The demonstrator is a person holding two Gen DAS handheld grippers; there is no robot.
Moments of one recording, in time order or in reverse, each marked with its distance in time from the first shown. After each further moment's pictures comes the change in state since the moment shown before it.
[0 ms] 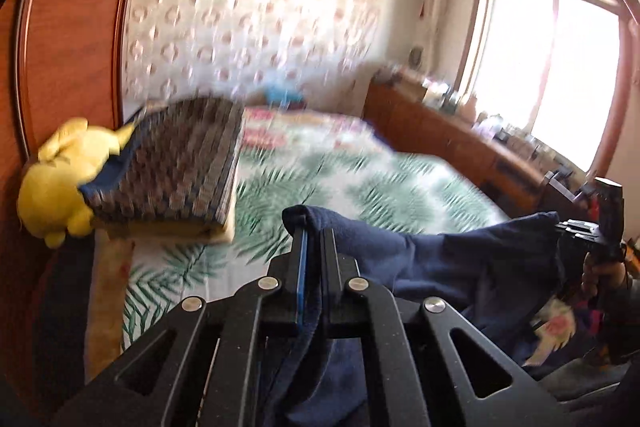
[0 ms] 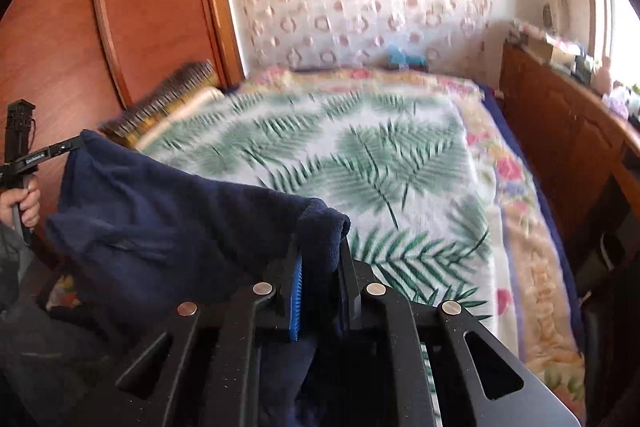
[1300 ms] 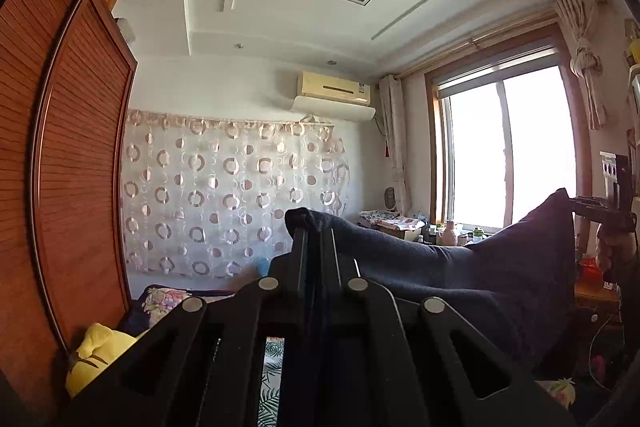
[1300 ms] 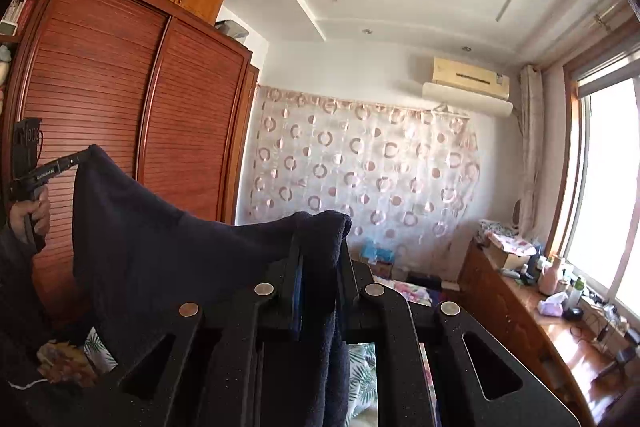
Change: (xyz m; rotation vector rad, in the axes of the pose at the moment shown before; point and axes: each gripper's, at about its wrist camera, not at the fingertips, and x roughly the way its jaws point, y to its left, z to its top) left arm -0.168 -0.063 0.190 0.190 -0.508 -0.007; right arm -0.255 0.048 0.118 -0.247 -0.491 -0.112
